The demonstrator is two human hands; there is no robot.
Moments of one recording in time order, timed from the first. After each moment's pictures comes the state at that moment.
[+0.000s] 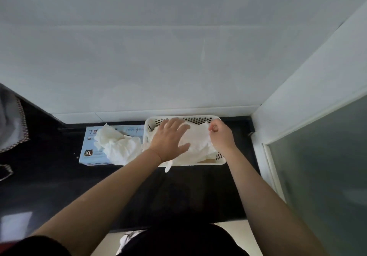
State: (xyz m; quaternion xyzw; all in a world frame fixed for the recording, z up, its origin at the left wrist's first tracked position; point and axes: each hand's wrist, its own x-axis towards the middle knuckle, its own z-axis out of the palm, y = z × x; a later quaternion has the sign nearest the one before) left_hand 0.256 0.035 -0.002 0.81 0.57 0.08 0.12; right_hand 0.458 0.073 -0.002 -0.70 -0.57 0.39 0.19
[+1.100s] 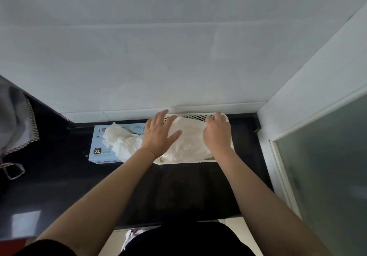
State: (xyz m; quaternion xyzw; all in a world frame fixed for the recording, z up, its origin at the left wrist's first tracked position) left_hand 0.213 0.029 -0.015 0.72 0.67 0.13 0.13; right_hand 0.413 0.064 0.000 -0.66 -0.75 0.05 0.07
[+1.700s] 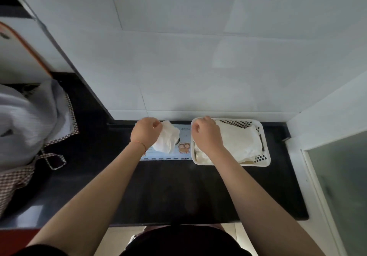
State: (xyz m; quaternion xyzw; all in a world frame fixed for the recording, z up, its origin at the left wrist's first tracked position) left_hand 0.052 0.008 0.019 0.52 0.78 0.18 0.28; right_hand 0.257 0.033 0.040 -0.60 -0.76 0.19 0.11
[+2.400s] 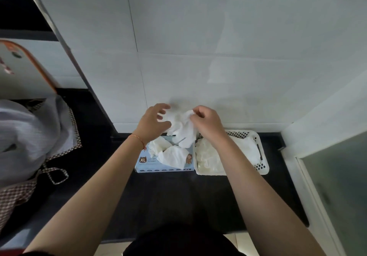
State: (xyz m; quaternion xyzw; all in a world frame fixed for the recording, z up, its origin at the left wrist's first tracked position) left_hand 0.044 0.017 0.102 0.54 0.67 0.34 0.39; right_hand 0.230 0.044 0.130 -0.58 -0.62 0.44 0.28
